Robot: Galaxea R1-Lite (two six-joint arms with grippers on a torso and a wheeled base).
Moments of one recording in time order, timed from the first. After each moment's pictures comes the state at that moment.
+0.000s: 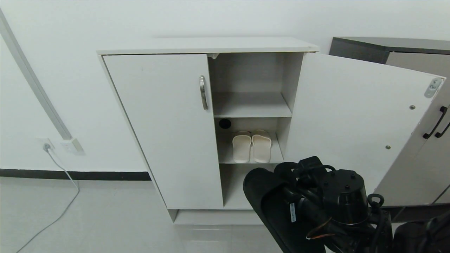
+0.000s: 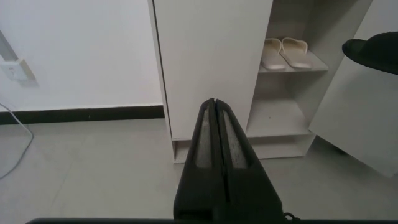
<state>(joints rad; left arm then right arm) 0.00 0.00 0.00 0.01 -0.02 0.01 0.83 1.83 -0.56 -0.90 -0.46 0.16</state>
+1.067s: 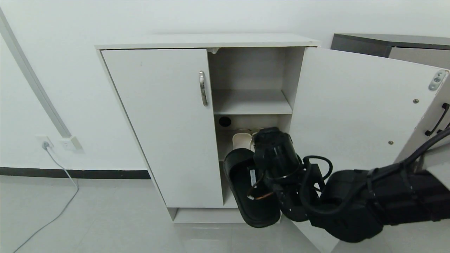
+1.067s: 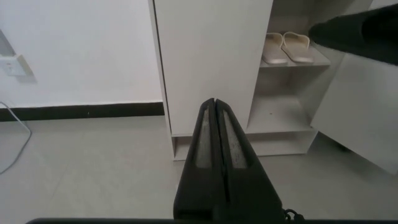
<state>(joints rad) 0.00 0.00 0.00 0.00 -0.02 0.01 0.91 1.97 -1.19 -0.32 -0.66 0.29</state>
